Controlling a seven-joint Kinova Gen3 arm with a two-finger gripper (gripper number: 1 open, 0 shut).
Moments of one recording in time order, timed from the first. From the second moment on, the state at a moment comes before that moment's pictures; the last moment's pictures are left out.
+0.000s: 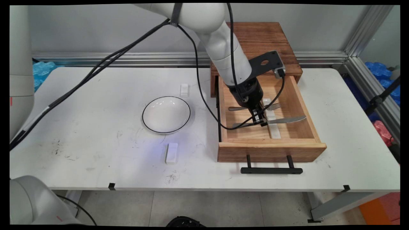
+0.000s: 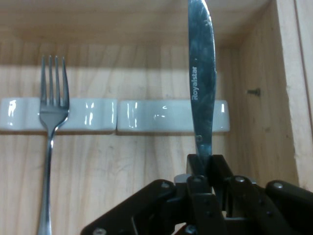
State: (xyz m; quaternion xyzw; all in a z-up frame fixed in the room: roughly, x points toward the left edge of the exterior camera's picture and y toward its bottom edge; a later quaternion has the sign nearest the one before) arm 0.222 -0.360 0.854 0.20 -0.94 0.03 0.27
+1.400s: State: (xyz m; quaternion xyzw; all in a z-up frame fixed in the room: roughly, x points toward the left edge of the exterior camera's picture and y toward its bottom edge) arm 0.221 -0.363 0.823 0.19 -0.95 0.03 0.26
